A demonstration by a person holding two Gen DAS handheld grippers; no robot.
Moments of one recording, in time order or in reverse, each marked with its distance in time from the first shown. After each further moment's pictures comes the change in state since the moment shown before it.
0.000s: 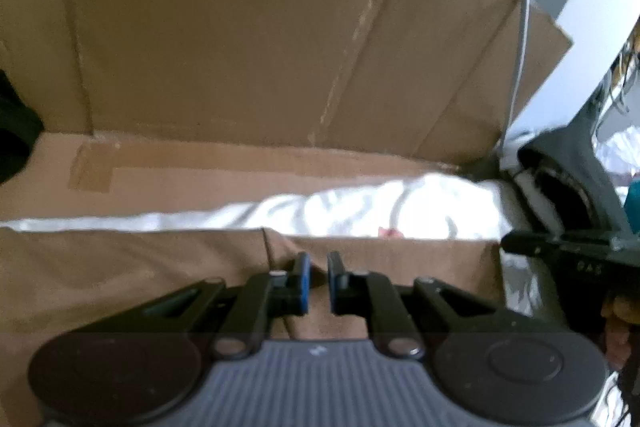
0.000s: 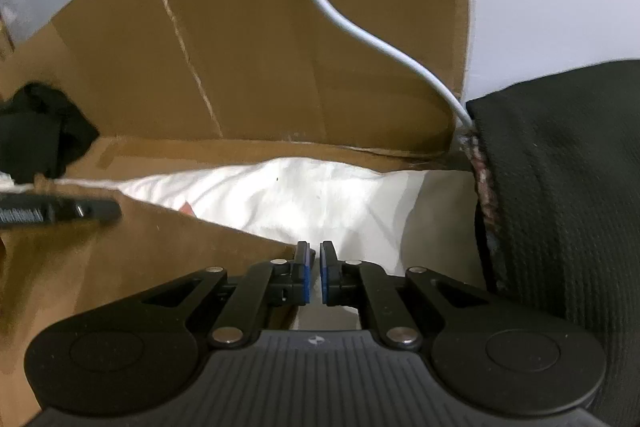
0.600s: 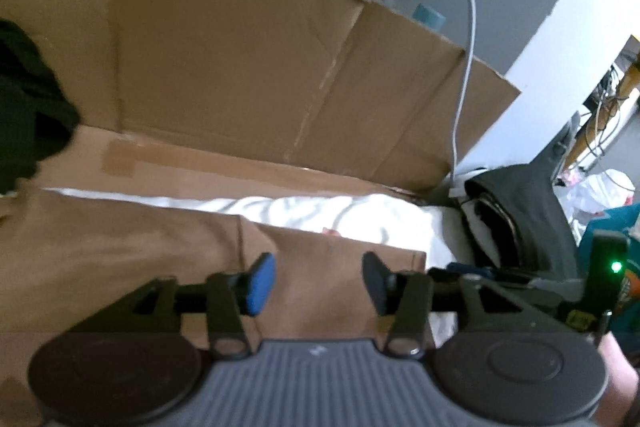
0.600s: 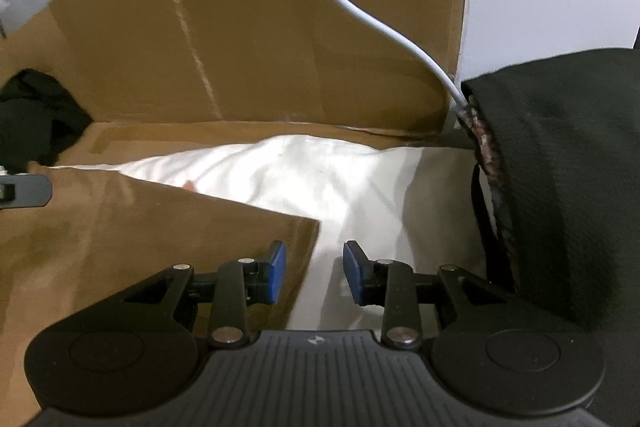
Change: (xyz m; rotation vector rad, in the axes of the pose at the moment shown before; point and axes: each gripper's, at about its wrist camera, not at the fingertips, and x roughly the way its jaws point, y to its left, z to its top) left arm -0.105 -0.039 -0.008 -0.106 -0.079 0.021; right arm -0.021 0.016 -0.011 -0.012 0.030 -0.018
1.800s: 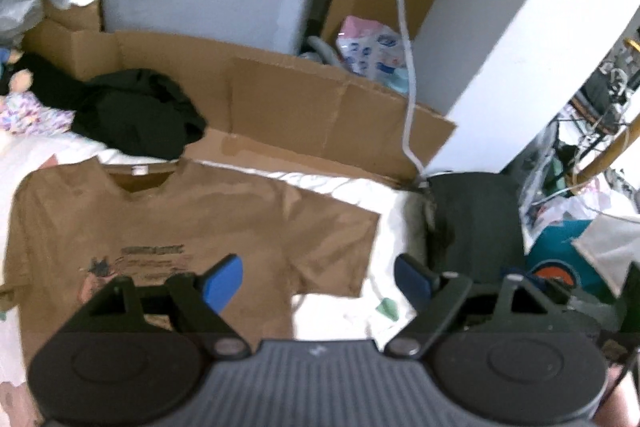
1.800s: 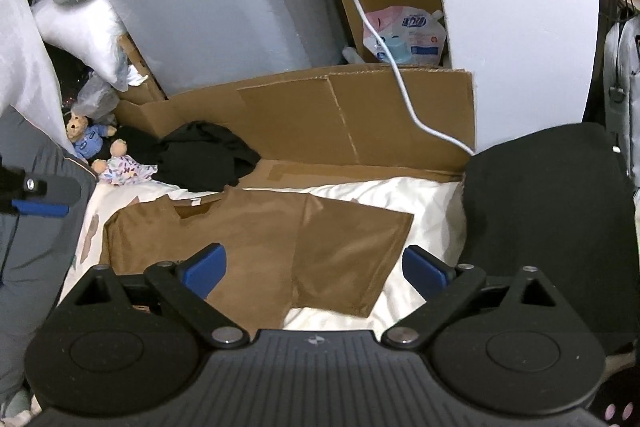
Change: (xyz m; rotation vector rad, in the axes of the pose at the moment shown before) left arm -0.268 -0.130 0.019 -0.109 0.092 0.267; right arm -0.293 0.036 0.013 0.000 -0.023 0.266
